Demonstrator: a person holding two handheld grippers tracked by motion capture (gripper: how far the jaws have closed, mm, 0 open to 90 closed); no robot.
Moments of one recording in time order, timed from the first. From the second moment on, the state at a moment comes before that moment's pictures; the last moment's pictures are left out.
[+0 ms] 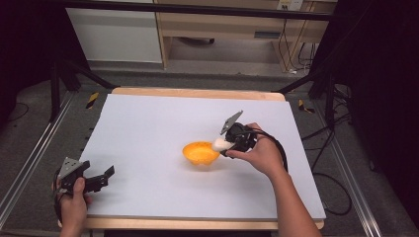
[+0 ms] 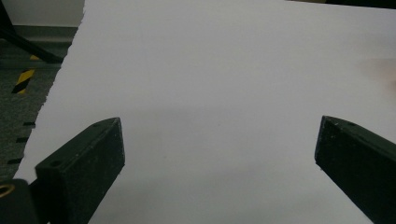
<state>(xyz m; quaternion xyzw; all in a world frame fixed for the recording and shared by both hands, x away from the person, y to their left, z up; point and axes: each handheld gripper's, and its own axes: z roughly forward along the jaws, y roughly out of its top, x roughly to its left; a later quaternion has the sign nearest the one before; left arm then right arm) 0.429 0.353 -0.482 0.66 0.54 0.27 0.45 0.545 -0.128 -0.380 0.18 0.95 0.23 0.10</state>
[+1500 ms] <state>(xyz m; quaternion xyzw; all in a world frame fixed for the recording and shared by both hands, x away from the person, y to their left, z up) 0.429 0.355 -0.482 0.66 0.54 0.27 0.46 0.564 -0.055 -0.398 0.10 0.97 0.22 0.06</state>
